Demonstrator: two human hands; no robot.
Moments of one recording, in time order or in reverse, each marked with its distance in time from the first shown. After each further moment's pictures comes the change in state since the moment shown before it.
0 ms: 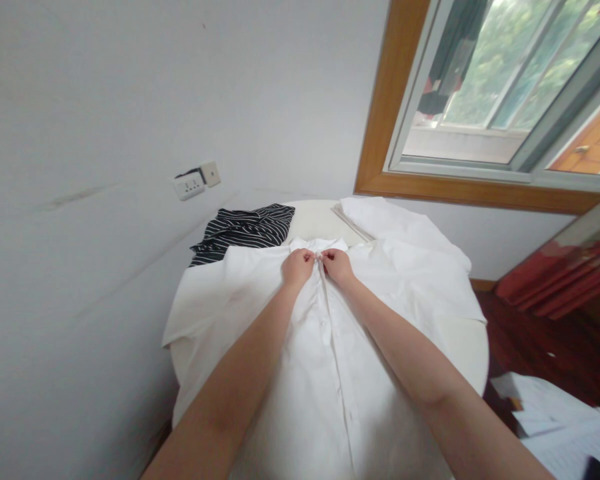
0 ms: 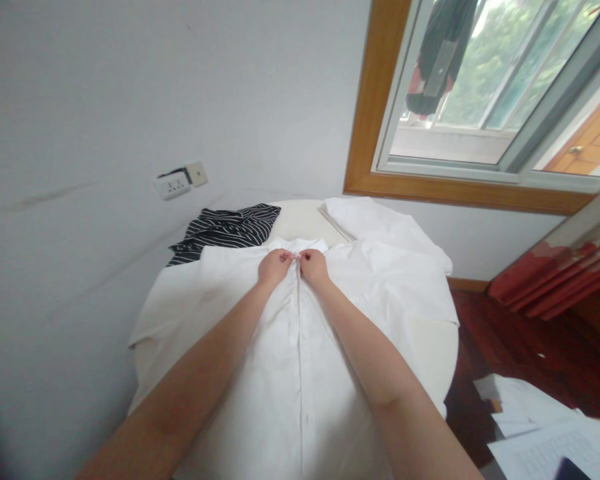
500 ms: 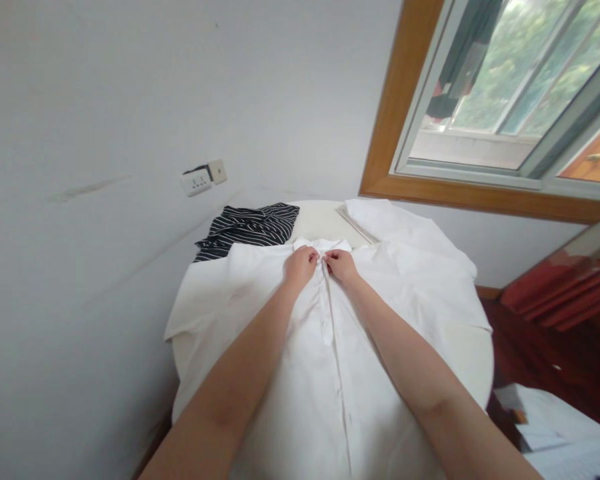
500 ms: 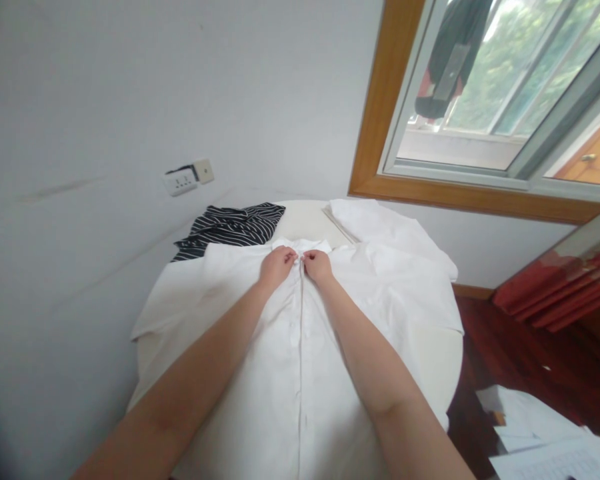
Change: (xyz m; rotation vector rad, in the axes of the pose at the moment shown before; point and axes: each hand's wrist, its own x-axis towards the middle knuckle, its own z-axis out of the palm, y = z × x) left_hand -0.002 -0.003 -0.008 0.083 0.009 0.236; right_hand 0.008 0.013 0.001 0.050 -0.071 0.039
